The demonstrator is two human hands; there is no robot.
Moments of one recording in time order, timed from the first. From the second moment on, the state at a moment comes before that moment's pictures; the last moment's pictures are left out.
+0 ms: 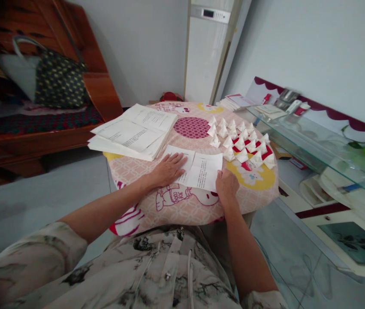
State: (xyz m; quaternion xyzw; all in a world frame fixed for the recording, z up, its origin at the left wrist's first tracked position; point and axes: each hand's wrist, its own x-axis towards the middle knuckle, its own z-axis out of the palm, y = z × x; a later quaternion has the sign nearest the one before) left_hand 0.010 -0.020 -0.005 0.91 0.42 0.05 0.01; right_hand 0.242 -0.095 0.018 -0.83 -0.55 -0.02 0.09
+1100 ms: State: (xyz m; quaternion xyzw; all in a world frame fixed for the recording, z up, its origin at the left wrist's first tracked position) left_hand 0.008 -0.023 -0.007 0.90 0.42 0.06 0.01; right_hand 0.248 -0.099 0.016 -0.84 -0.54 -0.02 0.10
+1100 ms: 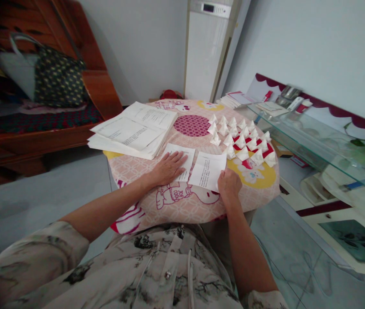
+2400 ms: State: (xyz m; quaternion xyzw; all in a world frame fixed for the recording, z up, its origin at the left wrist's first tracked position) left_hand -0.009 -0.010 0.013 0.88 0.46 0.12 0.02; right_hand 0.297 -0.099 -0.005 -0.75 -0.52 0.10 0.39
